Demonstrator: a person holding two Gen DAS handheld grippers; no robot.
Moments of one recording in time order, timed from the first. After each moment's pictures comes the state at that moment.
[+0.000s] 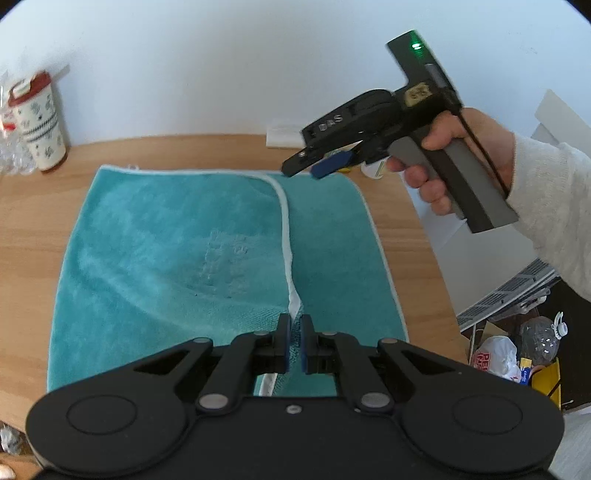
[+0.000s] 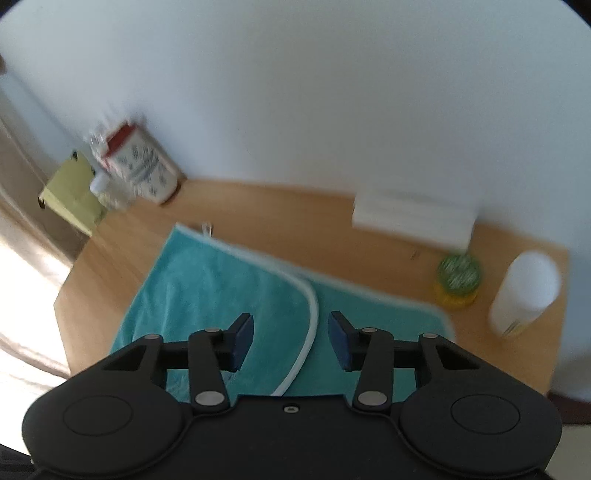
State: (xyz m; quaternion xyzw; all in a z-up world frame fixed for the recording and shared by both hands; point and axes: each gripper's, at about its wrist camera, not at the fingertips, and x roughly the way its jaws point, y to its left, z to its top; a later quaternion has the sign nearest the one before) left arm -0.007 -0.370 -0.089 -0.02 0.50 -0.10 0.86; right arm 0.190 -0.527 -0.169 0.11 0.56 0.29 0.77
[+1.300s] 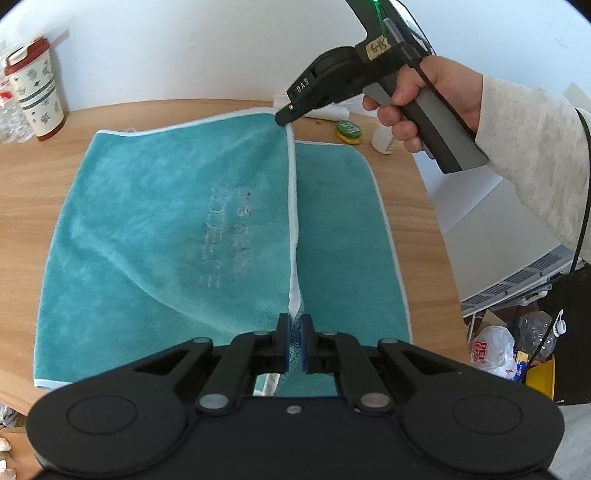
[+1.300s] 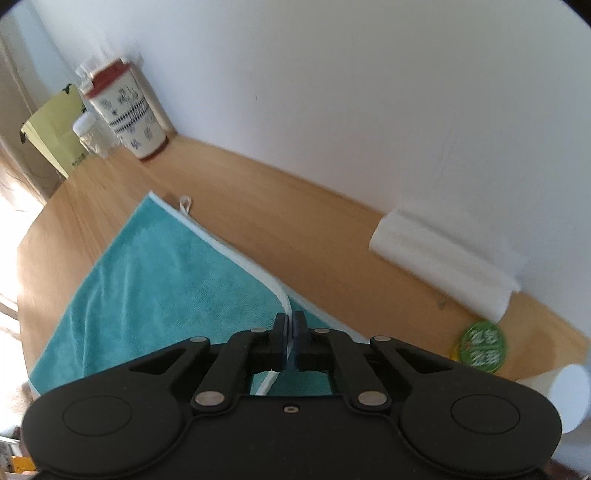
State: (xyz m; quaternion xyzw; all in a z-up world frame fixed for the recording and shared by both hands) left arm 0.001 -0.386 -0.093 -0.04 0.55 -0.10 0.83; right arm 0.231 -0.487 -0.173 -0.02 0.53 0.31 0.79
